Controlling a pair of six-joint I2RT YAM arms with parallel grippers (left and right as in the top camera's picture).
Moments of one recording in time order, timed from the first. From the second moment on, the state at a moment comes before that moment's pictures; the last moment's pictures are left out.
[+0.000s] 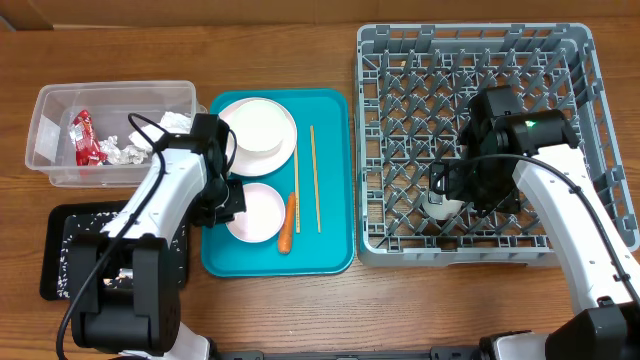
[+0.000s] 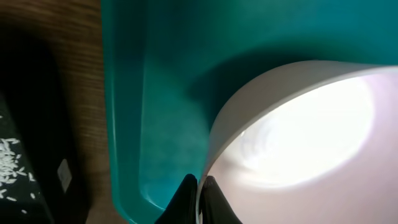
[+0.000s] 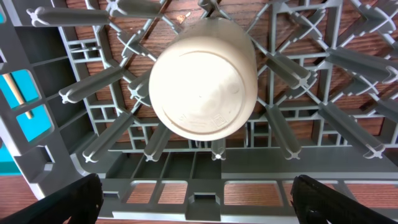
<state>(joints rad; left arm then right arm) -0.09 1.74 1.14 -1.06 0.00 -0.30 0.15 1.55 1.35 -1.34 -0.10 0.25</state>
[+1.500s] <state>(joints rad) -0.37 1.71 1.59 -1.18 0.30 -0.32 0.44 1.55 1.54 -1.13 -0.29 0.21</state>
